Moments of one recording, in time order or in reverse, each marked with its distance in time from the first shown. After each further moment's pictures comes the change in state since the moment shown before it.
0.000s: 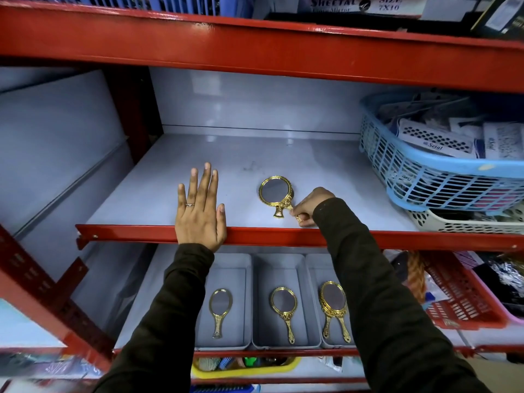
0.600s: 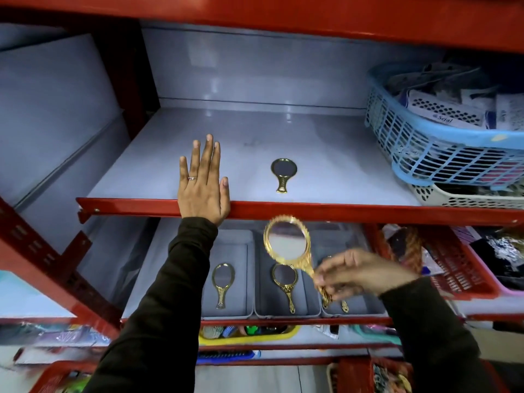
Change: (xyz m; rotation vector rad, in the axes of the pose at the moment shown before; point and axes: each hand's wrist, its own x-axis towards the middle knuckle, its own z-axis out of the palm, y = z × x) left_hand -0.001 -0.002 0.002 0.031 -0.028 0.006; right_hand -0.124 0.124 -0.012 0.198 -0.644 -0.035
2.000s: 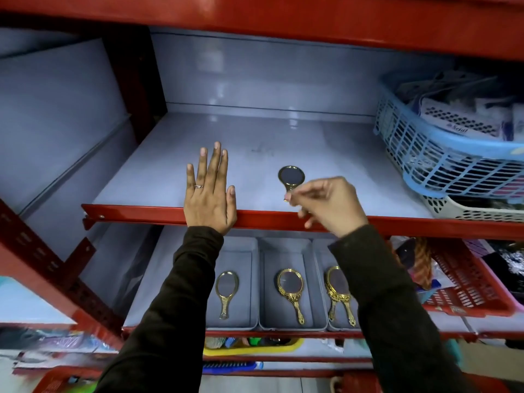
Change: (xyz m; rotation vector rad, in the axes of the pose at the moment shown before) left_hand 0.001 -0.001 0.005 -0.038 0.063 0.001; right_hand 0.056 -0.103 0.018 -0.002 0.605 -0.481
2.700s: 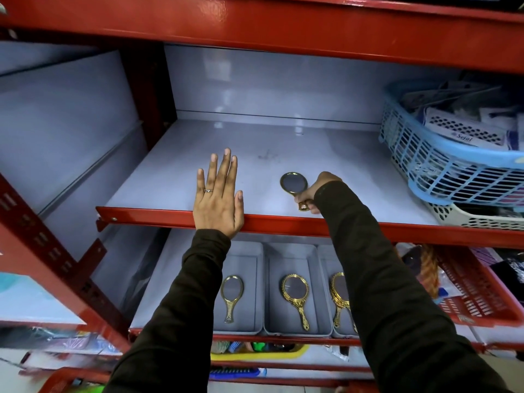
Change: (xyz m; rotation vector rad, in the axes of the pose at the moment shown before) left_hand 0.000 0.000 -0.002 -0.015 -0.036 -0.001; right_hand 0.109 0.019 0.011 -0.565 0.016 0.347
